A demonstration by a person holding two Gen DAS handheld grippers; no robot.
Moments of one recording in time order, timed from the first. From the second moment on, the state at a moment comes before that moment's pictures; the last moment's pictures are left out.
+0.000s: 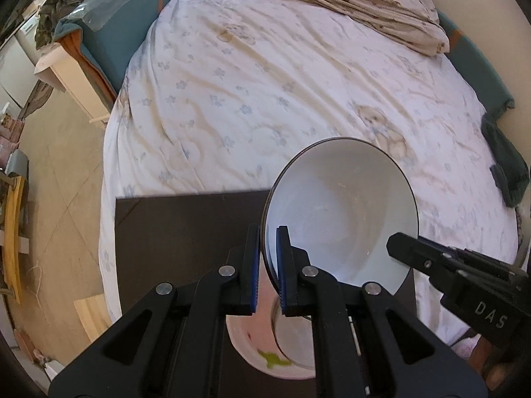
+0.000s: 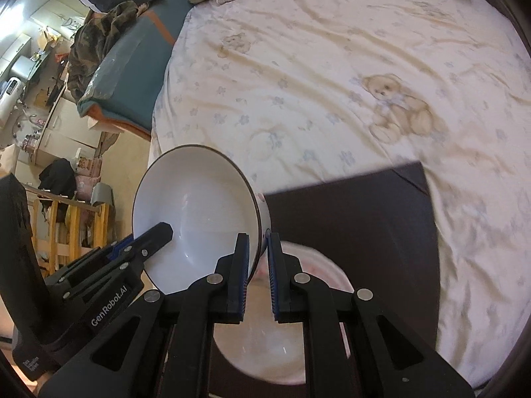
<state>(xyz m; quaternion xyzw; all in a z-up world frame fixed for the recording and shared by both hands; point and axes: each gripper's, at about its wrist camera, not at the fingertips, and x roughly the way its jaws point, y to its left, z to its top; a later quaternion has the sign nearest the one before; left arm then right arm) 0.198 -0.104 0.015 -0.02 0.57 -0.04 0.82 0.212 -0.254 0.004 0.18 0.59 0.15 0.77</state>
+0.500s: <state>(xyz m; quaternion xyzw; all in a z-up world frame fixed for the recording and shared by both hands) 0.138 -0.118 -0.009 0.00 0.60 -0.07 0.80 0.129 -0.274 -0.011 0.19 0.61 0.15 0.75</state>
